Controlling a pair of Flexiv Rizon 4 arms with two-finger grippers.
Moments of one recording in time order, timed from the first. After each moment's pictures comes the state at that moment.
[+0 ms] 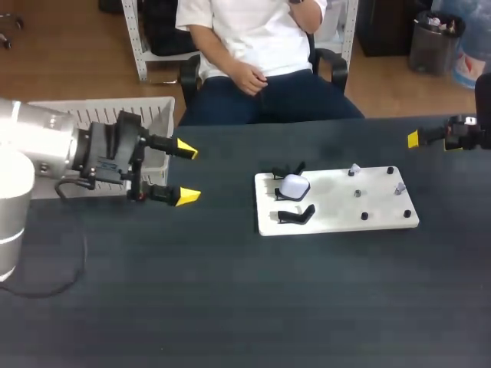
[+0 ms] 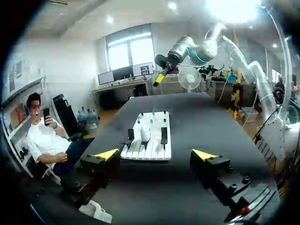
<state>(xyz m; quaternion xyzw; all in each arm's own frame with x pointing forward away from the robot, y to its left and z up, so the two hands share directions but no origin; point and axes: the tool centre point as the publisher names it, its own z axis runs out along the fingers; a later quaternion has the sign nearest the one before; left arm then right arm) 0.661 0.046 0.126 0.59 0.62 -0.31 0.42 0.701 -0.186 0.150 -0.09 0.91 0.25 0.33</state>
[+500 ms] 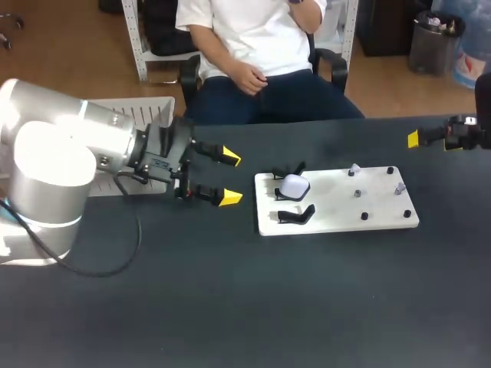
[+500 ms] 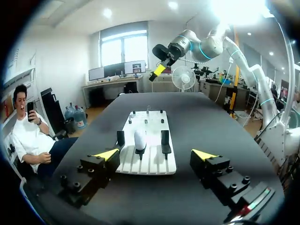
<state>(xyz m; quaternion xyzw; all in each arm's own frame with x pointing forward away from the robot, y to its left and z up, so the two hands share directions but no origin) 0.689 -0.022 0.086 0.60 0.61 -0.35 0.38 0.701 -0.186 0.150 -0.09 0.91 0.25 0.33</state>
